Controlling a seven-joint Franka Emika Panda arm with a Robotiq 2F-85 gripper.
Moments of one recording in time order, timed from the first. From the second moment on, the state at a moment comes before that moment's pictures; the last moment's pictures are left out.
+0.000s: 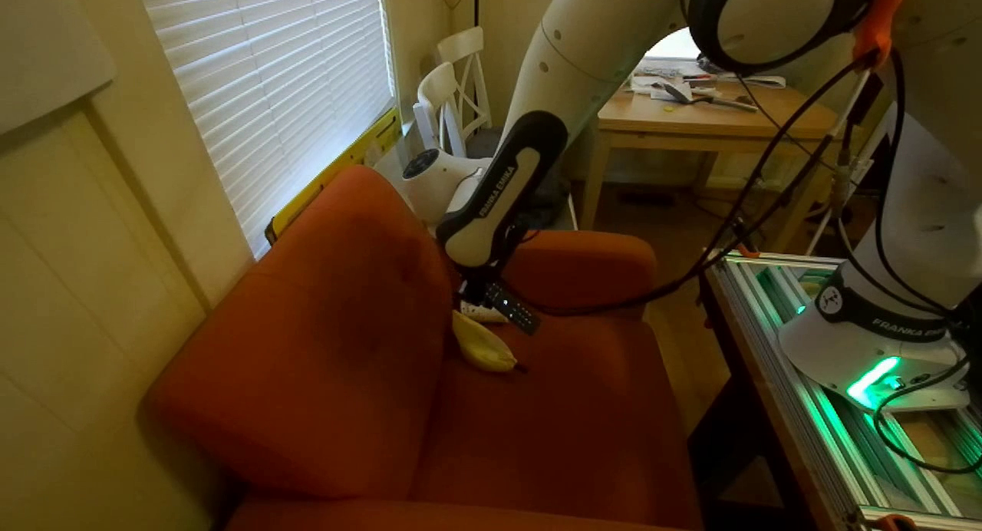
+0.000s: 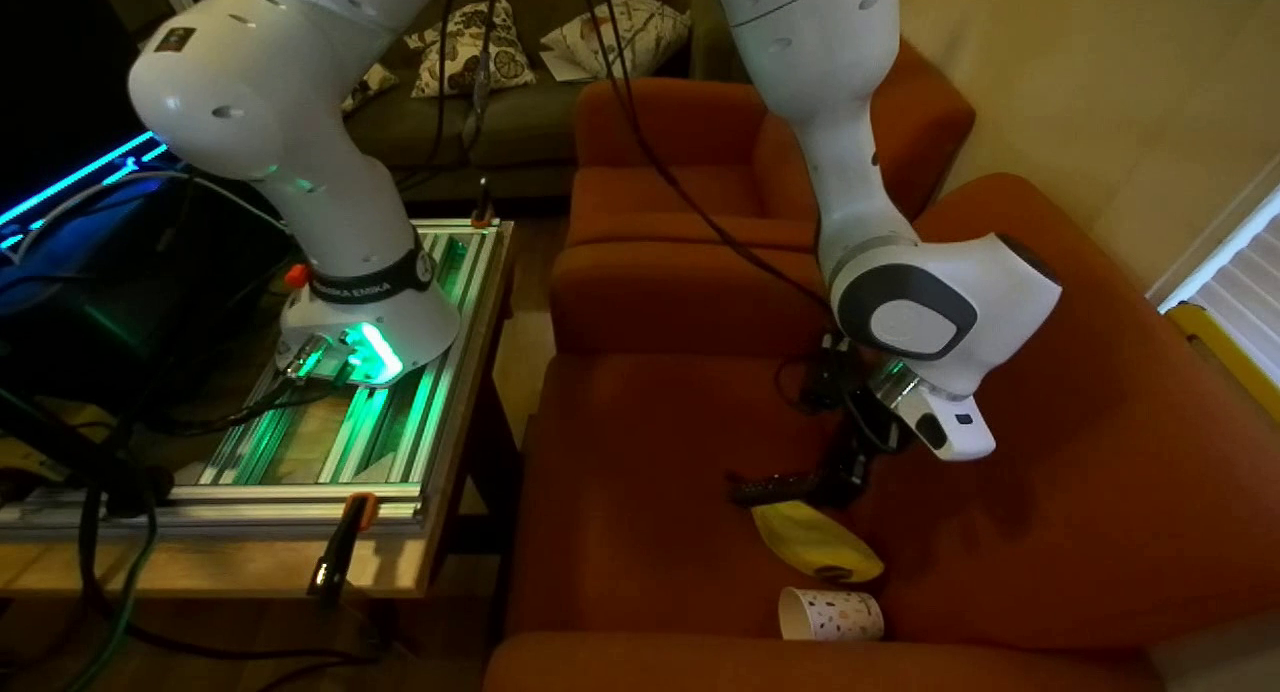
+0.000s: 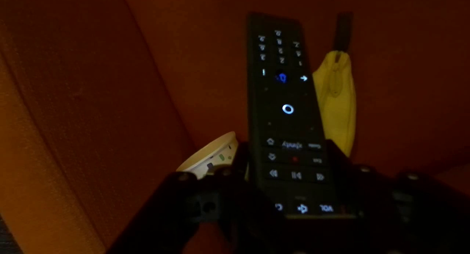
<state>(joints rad) 0.03 0.90 -0.28 -1.77 -0.02 2.36 0.30</state>
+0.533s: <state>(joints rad) -0.01 0.88 -0.28 -1.77 -0.02 2.32 0.27</state>
